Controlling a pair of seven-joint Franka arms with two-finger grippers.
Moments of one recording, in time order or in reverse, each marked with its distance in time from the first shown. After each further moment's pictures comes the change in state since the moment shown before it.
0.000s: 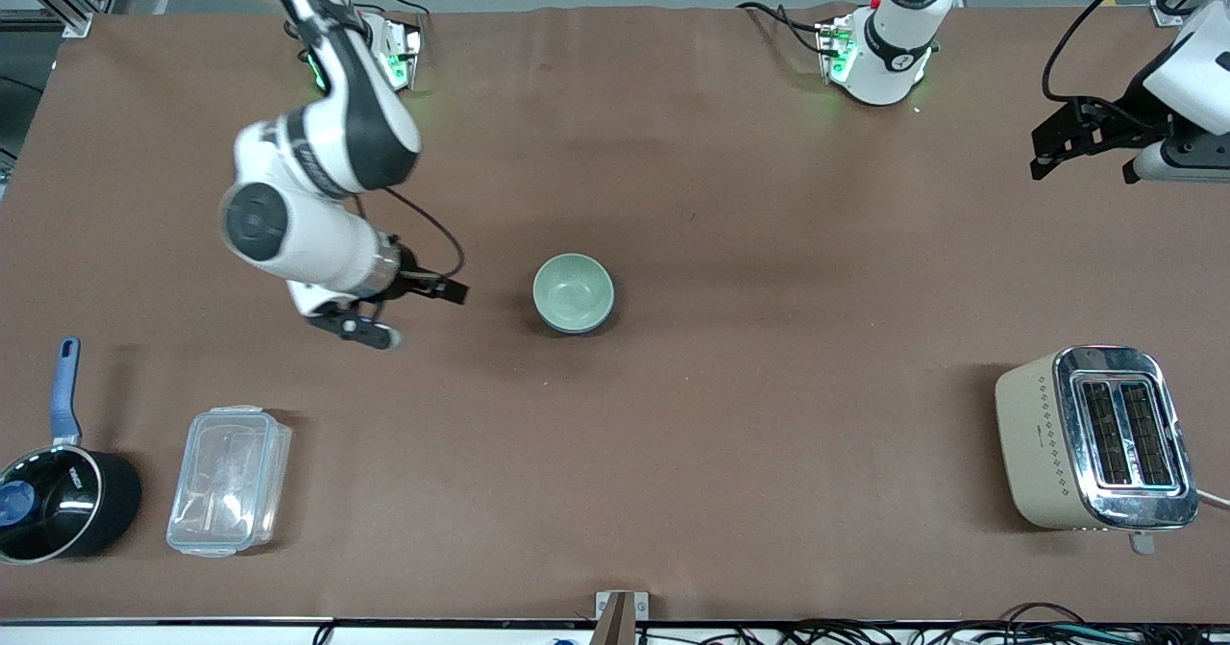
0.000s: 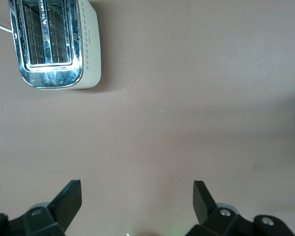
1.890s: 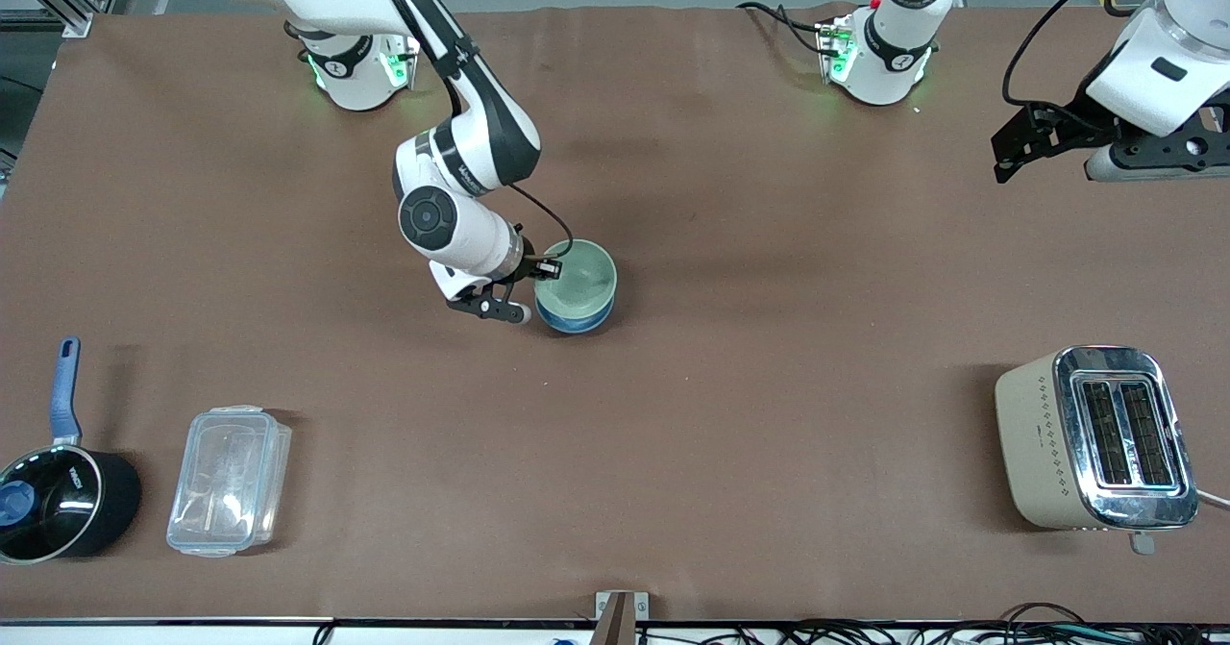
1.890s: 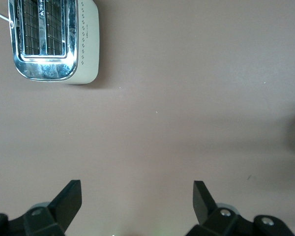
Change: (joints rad) left arm -0.027 -0.038 -0.041 -0.075 0.023 0.049 -0.141; right arm 0.178 0.199 0.121 -0.105 0.181 0.343 0.029
